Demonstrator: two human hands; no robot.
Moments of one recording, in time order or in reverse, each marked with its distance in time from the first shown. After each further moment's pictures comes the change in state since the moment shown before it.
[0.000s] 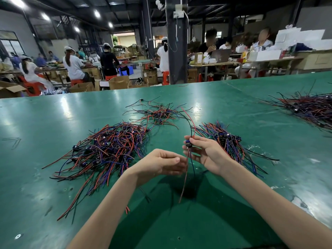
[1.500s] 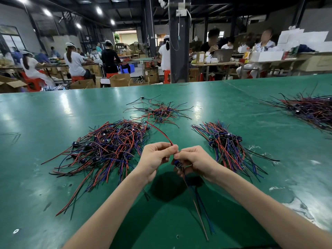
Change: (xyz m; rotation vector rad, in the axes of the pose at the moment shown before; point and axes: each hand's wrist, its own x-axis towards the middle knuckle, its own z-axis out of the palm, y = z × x) left_hand 0.018 -0.017 0.003 -0.164 0.440 0.229; right_hand -0.018 0.019 0.022 -0.444 -0.157 0.050
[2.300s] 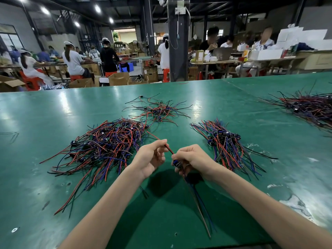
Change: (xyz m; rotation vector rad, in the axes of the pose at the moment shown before) left_hand 0.006 0.011 -0.004 -0.244 0.093 -0.314; right_hand 0.000 0.003 0.001 -0.105 0.019 -0.004
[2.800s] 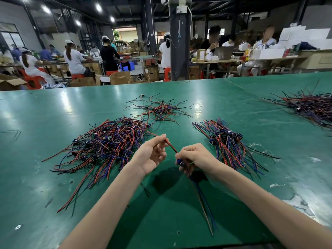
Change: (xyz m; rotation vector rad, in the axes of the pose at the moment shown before) left_hand 0.004 0.005 -0.007 -0.097 -0.037 -0.009; right_hand -0.003 -0.002 -0.002 -0.096 0.028 -0.021
